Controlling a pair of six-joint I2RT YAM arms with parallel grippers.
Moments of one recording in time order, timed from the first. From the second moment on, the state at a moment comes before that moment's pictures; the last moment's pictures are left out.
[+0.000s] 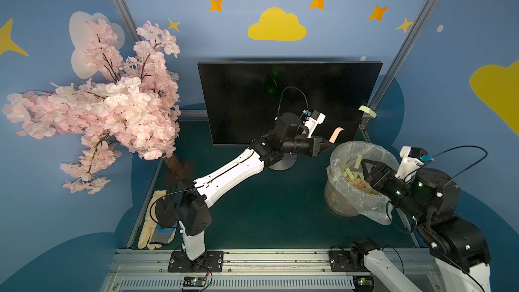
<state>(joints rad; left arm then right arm) -0.88 1.88 1.88 -0.22 0.59 -0.60 0.33 0.63 1.30 -1.03 0.12 0.72</state>
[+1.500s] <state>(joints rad) -0.90 1.99 2.29 -0.57 0.54 -0.38 0.33 0.60 1.30 -1.09 0.23 0.77</state>
